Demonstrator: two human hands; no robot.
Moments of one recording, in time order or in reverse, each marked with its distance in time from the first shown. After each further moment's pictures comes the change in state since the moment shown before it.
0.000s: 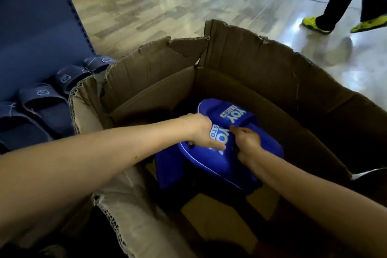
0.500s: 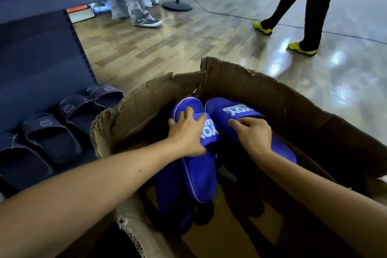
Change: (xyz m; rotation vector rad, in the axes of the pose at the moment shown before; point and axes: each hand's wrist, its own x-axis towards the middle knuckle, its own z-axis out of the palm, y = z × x) left_hand 0.001 -0.029 -0.016 -0.089 0.369 -0.099; right_hand -0.040 -0.077 -0.009 -0.615 0.194 -0.687
